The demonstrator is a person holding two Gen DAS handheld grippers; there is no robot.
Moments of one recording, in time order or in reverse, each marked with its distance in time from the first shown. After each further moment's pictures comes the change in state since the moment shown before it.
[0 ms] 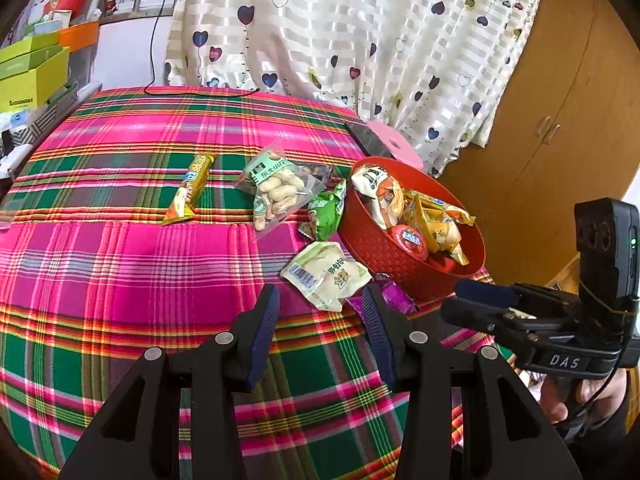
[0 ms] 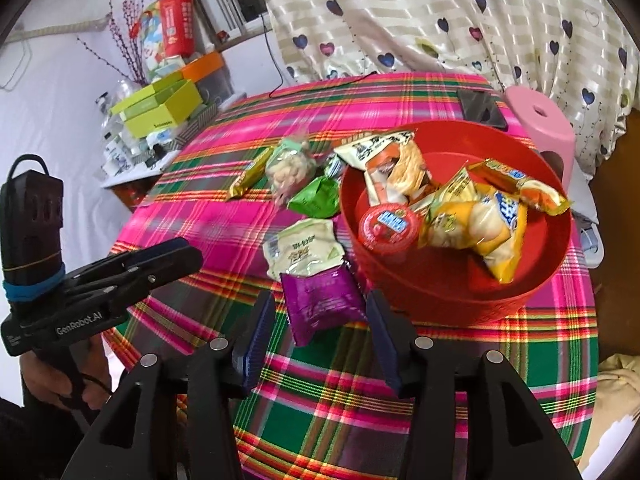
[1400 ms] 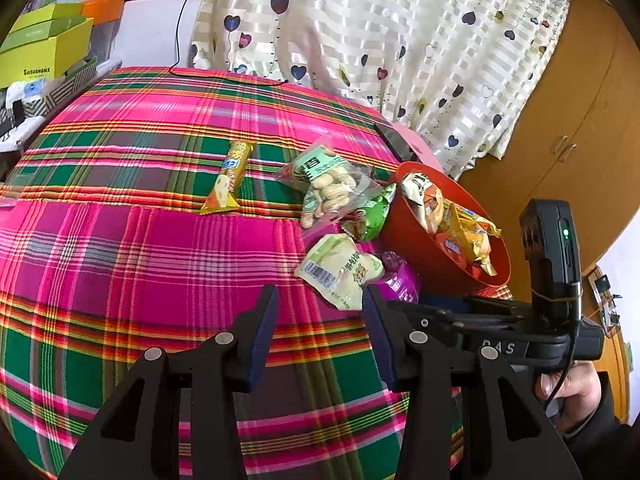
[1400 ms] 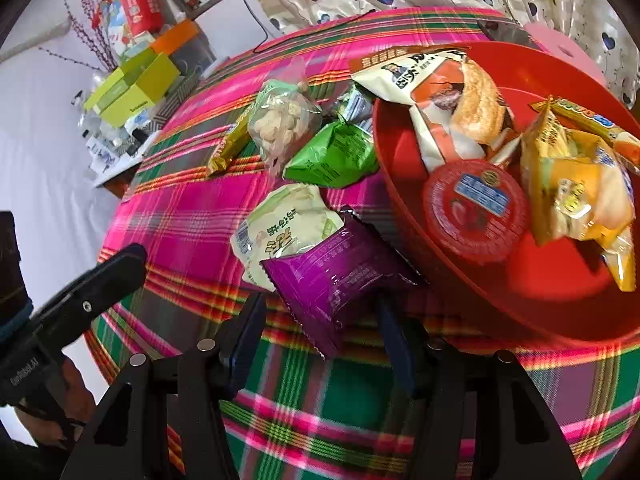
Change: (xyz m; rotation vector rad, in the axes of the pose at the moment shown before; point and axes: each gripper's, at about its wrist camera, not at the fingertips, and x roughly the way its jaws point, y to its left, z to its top) left arm 0.011 0.048 0.001 -0.077 0.018 0.009; right arm 0.095 0.001 0.021 0.119 0.152 0.049
